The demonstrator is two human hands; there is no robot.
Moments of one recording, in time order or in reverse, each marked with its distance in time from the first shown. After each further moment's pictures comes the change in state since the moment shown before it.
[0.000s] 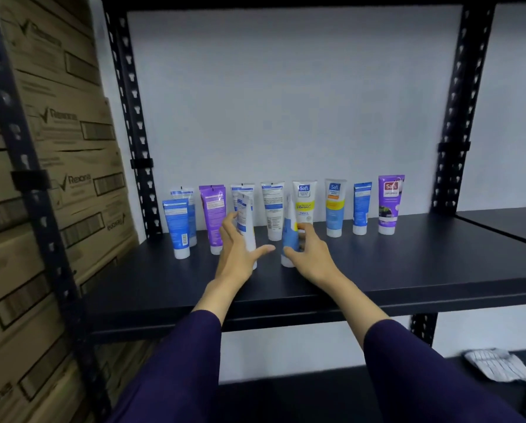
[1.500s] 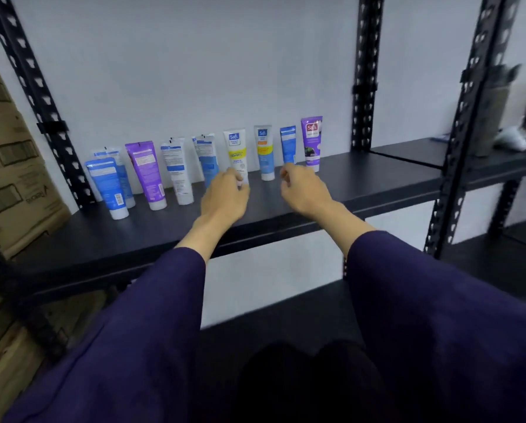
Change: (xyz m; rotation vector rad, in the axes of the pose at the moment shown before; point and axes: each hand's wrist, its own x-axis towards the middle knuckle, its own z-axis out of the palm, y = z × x) left_hand -0.047 0.092 0.036 0.304 -0.214 0.106; right_hand -0.064 -0.015 -0.097 -0.664 0.182 0.014
